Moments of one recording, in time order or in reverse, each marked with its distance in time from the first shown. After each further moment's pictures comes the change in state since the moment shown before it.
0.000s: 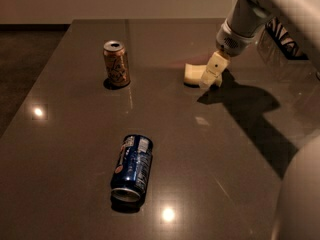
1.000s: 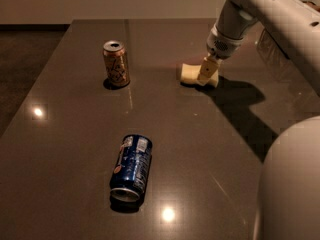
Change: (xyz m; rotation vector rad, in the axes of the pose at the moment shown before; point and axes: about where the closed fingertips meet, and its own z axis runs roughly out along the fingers) arm -0.012 0.005 0.022 -0.041 0.047 -0.017
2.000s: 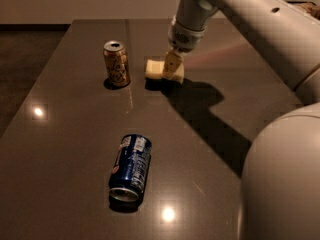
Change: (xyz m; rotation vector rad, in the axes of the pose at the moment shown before) arm -0.091 0.055 -0.005 -0.030 -0.035 -0.110
